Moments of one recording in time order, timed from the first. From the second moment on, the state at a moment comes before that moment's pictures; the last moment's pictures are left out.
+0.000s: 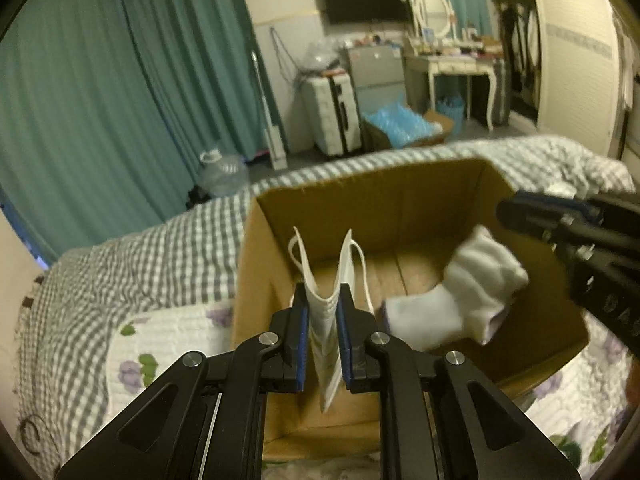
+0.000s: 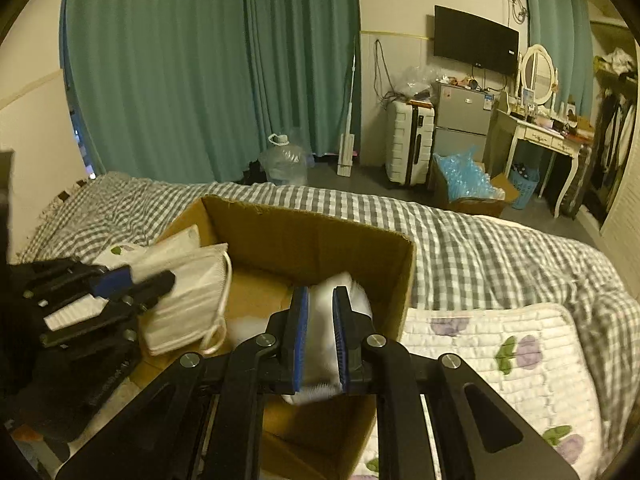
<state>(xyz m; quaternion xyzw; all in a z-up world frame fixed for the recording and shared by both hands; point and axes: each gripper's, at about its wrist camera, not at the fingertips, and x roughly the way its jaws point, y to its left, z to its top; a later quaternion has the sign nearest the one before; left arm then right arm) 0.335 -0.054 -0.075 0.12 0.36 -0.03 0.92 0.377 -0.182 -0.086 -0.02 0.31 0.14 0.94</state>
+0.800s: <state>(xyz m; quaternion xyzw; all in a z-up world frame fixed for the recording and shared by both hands) 0.155 -0.027 0.074 0.10 0.21 0.02 0.97 0.196 -0.216 0.058 -0.04 0.21 0.08 0.97</state>
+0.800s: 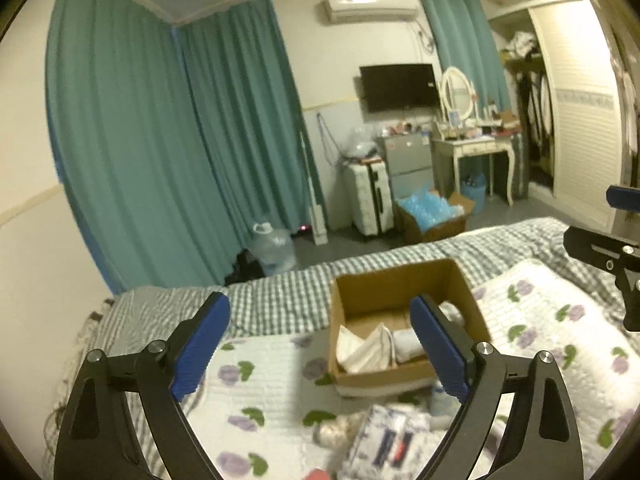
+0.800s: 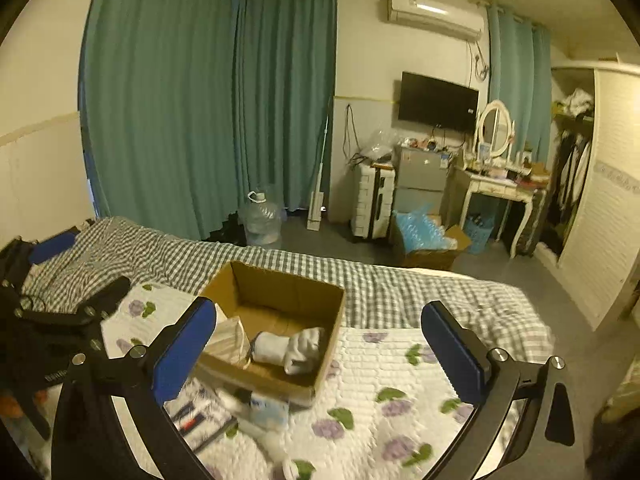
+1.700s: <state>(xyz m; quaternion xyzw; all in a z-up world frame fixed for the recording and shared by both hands) 0.137 -0.007 -0.078 0.02 0.32 0.04 0.95 0.204 -0.211 -0.171 -0.03 0.45 0.04 0.89</state>
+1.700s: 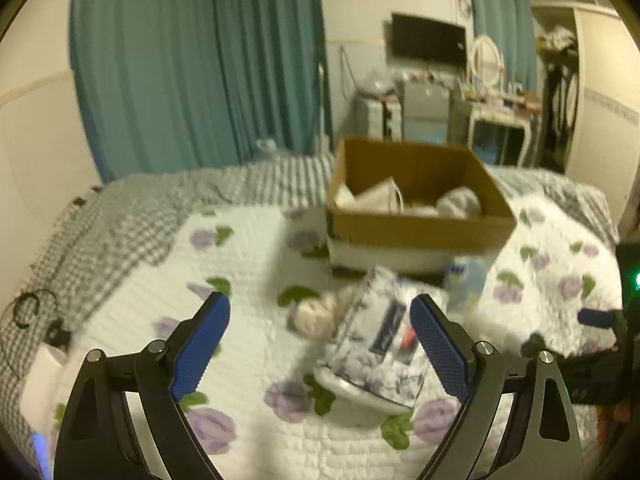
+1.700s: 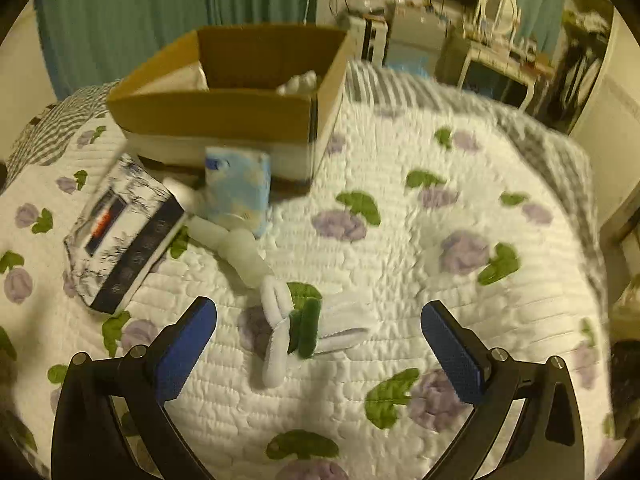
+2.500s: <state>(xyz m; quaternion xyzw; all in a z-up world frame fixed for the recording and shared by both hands) 0.186 -0.033 -0.180 0.02 0.46 -0.06 0.89 0.224 -0.209 -0.213 -0.02 0.49 0.06 0.87</state>
